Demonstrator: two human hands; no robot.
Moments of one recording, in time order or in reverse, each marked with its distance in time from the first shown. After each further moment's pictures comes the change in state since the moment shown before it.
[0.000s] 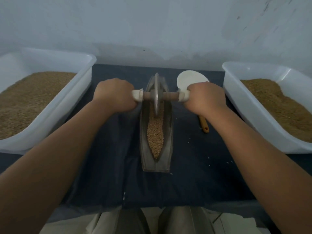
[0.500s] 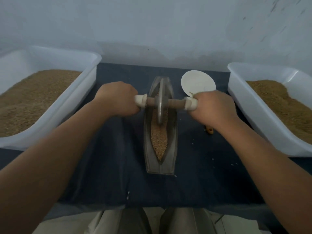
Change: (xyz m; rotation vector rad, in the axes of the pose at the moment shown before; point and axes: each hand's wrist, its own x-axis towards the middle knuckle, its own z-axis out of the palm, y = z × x) left_hand -0.015 -0.006 -0.010 -0.013 -0.115 0.072; right_hand -0.030 0.006 0.000 -0.001 0.035 -0.067
